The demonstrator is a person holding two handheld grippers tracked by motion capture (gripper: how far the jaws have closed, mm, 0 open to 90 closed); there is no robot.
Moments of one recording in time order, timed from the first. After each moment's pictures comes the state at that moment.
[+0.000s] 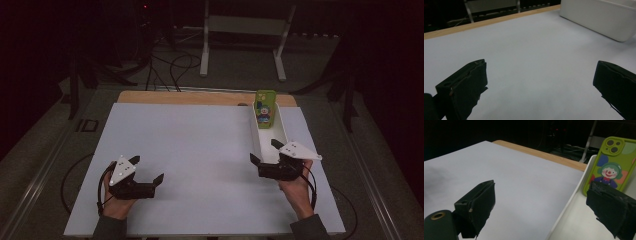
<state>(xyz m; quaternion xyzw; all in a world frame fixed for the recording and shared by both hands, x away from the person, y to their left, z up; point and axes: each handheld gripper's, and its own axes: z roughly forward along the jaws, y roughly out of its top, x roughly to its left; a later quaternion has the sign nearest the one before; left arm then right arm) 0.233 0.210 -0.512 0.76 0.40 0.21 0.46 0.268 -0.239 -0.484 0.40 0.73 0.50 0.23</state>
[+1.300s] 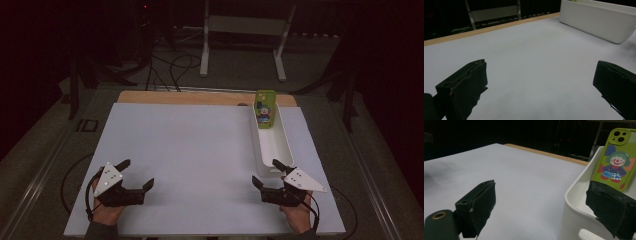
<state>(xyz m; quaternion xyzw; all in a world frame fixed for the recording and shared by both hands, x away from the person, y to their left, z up) 0.216 0.236 -0.515 0.75 0.39 0.23 0.49 0.215 -0.250 -0.523 0.38 0.71 0.54 0.24</state>
